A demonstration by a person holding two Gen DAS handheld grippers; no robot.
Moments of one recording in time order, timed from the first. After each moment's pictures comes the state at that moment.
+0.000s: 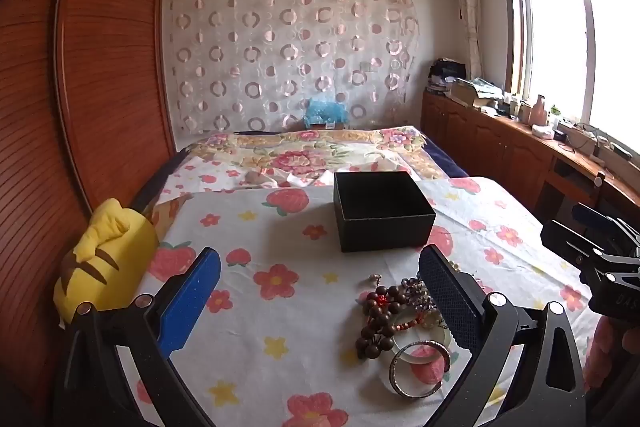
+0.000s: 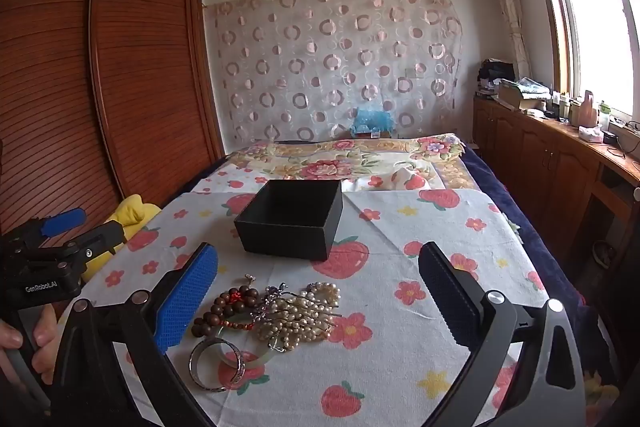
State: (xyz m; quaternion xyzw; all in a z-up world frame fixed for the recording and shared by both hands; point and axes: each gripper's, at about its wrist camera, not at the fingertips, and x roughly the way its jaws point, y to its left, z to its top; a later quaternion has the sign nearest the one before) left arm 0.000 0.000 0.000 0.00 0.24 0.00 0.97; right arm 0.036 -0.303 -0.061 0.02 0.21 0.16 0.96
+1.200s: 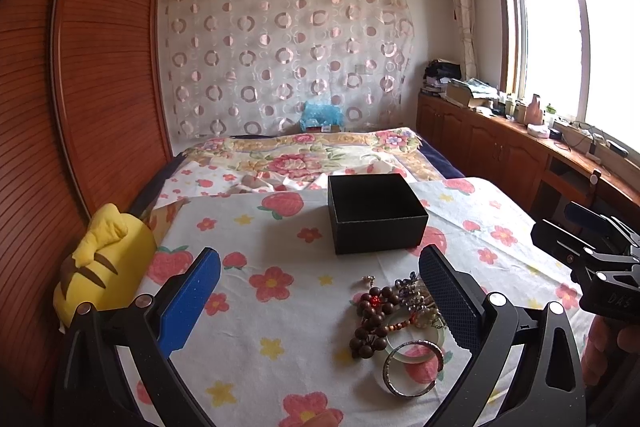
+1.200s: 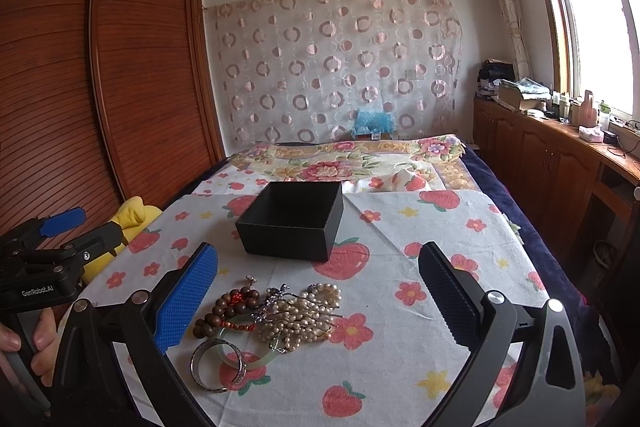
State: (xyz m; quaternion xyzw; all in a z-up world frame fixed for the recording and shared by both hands) left arm -0.004 -0.007 0.005 0.01 0.23 0.00 0.97; right arm 0.028 -0.303 -0.051 0.02 0.20 0.17 0.96
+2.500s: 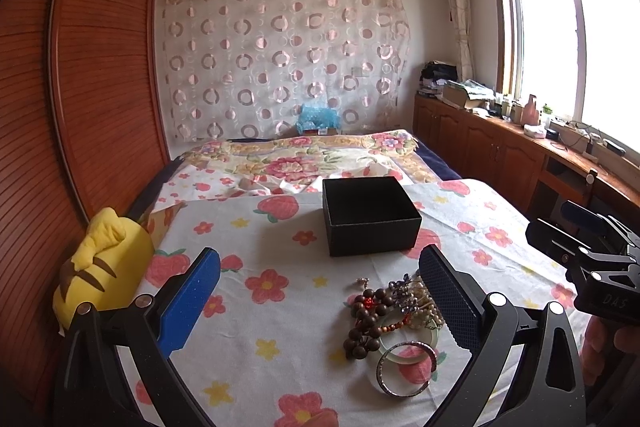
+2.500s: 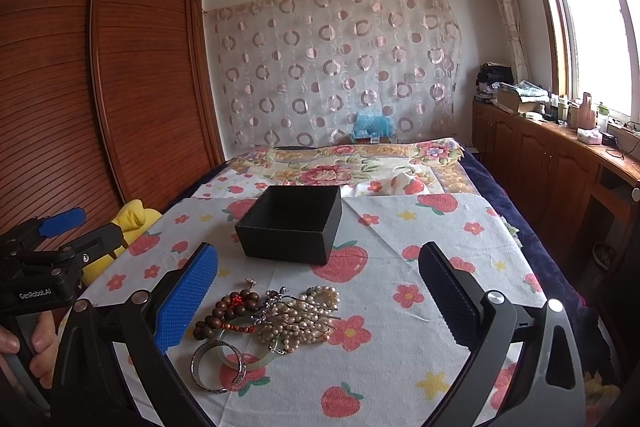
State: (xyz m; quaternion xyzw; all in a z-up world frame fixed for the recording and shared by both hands) left arm -0.007 -0.018 0.016 0.01 0.23 -0.01 0.97; right arm 0.020 -0.308 -0.049 0.02 0.20 0.17 0.97
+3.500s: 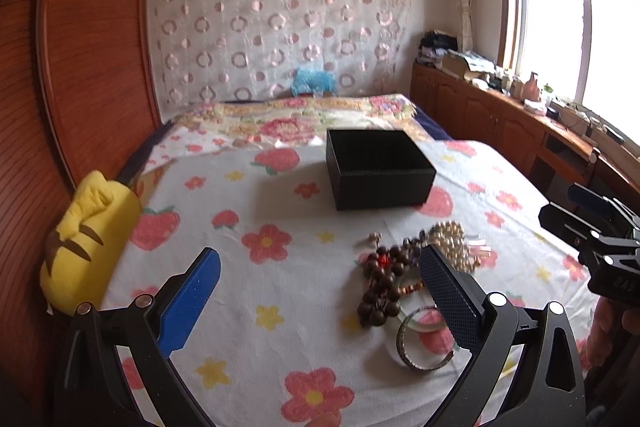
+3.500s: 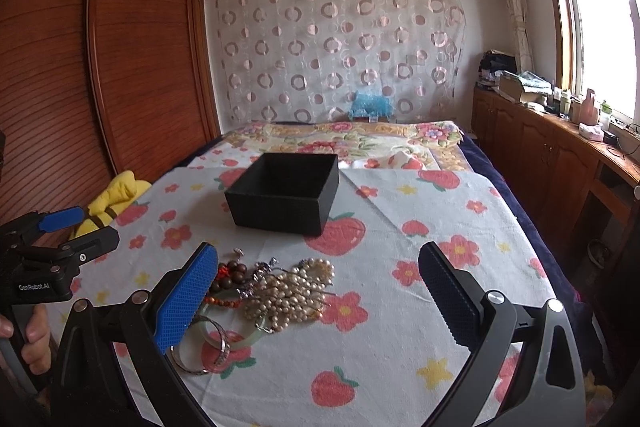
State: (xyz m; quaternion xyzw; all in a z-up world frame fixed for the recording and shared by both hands) left arm 0.008 -0.001 -0.022 0.00 0.30 -0.03 0.95; right arm 0.044 -0.296 -0.088 -0.01 0.24 0.16 0.96
